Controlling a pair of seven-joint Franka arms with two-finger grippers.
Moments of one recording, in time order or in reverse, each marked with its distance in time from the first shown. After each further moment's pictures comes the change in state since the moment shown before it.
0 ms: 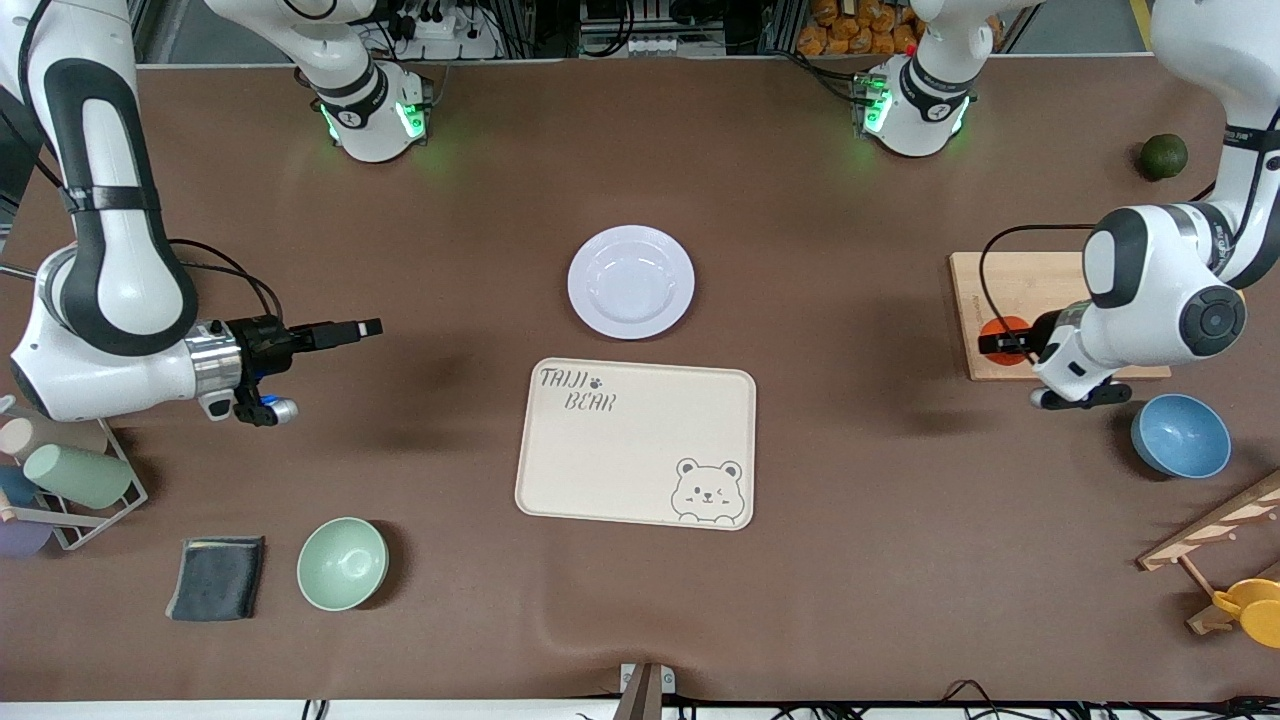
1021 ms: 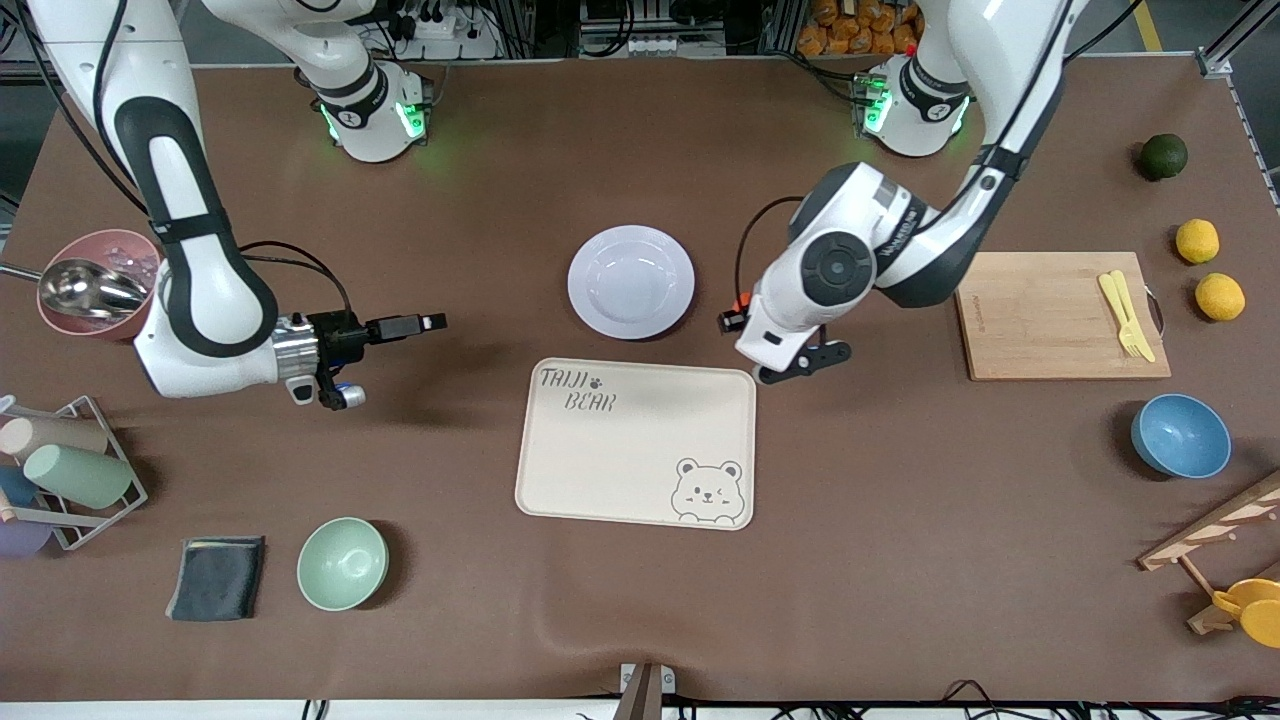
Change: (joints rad) left arm -0.443 0.159 -0.195 0.227 -0.046 -0.001 -0.795; right arm 0.086 0.003 0.007 -0.254 0.267 0.208 -0.209
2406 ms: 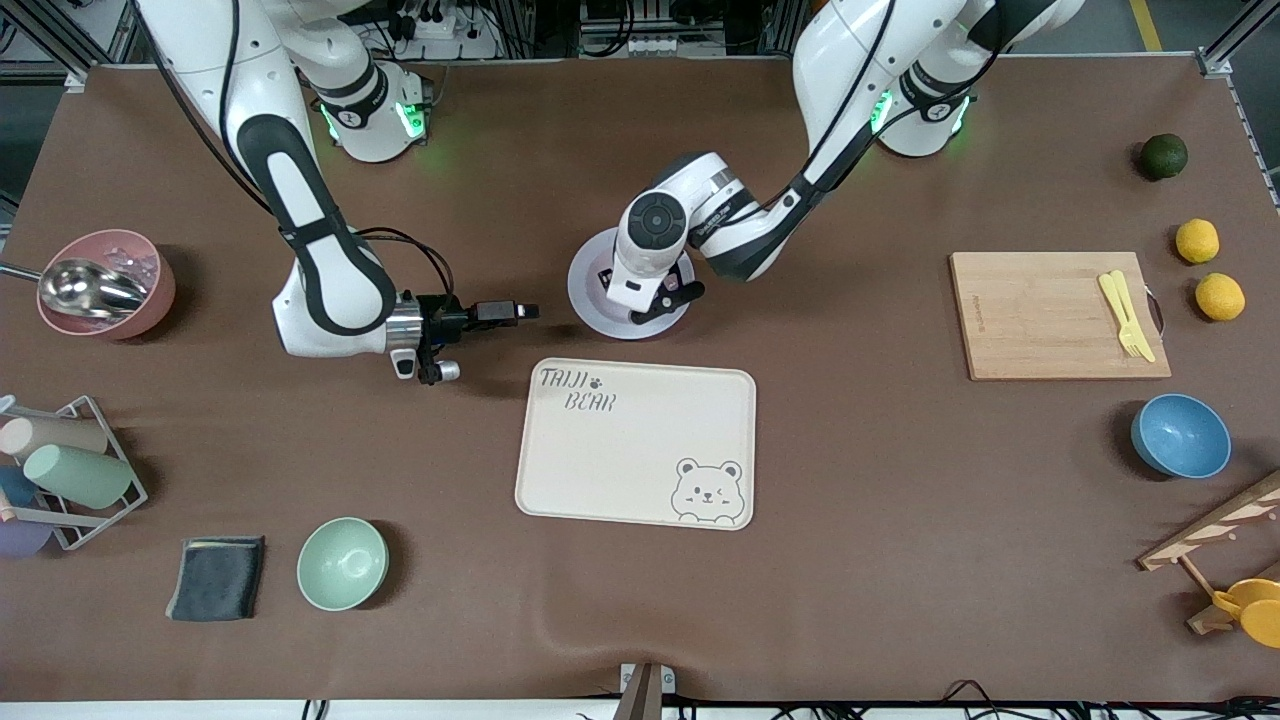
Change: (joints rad) left arm -0.326 0.261 0.004 0.005 0.000 0.307 -0.419; right arm 0.235 0.032 -0.003 -0.165 0.380 0.255 -0.230
